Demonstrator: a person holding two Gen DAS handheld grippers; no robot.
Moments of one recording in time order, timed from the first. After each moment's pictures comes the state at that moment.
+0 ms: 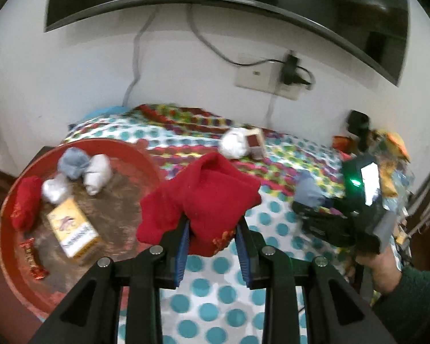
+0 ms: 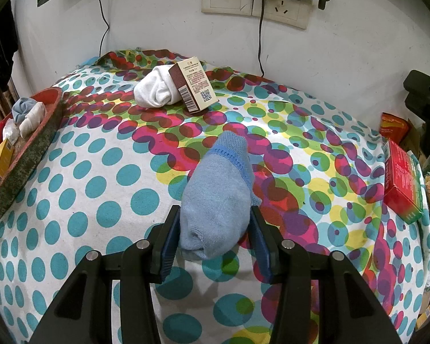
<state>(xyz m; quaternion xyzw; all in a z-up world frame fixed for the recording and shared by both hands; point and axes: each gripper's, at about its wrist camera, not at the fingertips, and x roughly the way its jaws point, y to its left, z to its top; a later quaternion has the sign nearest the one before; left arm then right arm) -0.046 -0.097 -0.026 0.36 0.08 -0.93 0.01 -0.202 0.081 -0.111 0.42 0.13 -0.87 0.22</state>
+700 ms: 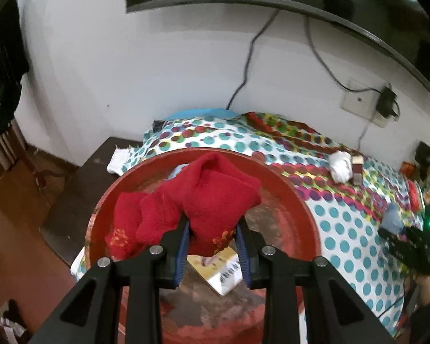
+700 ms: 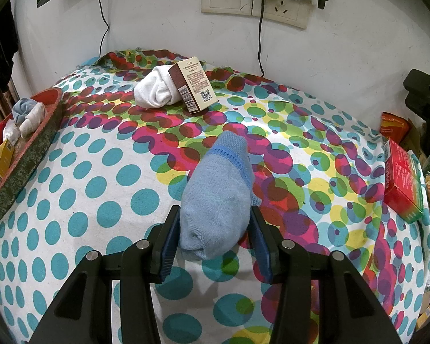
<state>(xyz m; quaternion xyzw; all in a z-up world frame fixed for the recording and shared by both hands) -0.056 -0.259 -0.003 0.40 0.09 -0.90 0.13 -0.202 0.081 -0.111 0.42 0.13 -0.87 0.22</state>
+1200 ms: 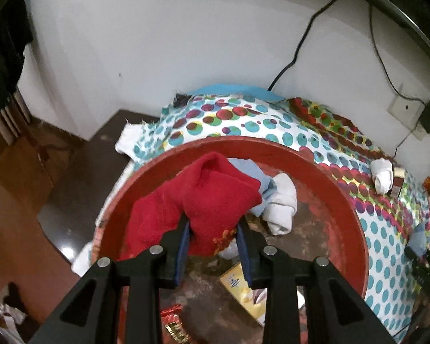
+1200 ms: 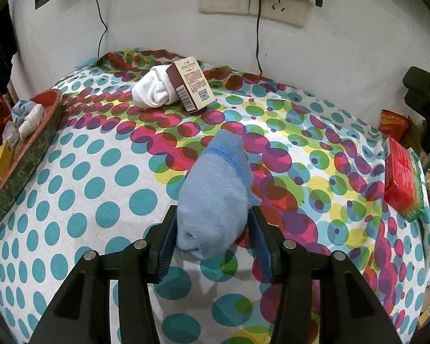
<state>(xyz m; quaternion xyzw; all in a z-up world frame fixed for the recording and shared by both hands) -0.104 -0.329 -0.044 0.45 0.13 -0.87 0.16 -0.204 0.082 -0.111 0.42 0.13 -0.87 0.22</state>
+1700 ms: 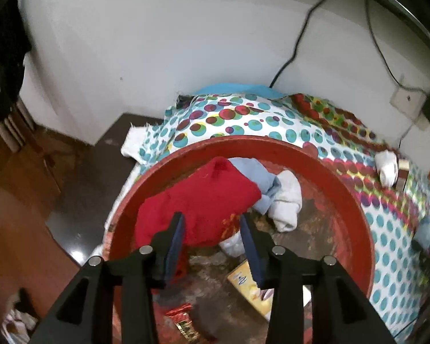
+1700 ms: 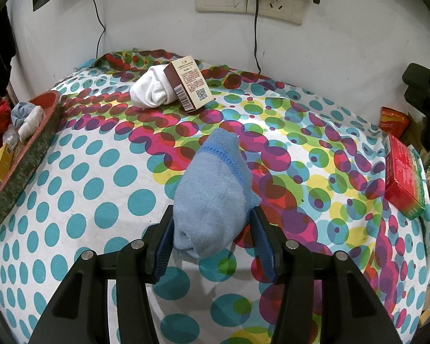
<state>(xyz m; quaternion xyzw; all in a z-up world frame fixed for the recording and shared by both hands) -0.101 -0.320 -0.035 0.45 0.08 -0.87 0.17 -0.205 0.084 -0.112 0.42 0.13 -0.87 0.22</state>
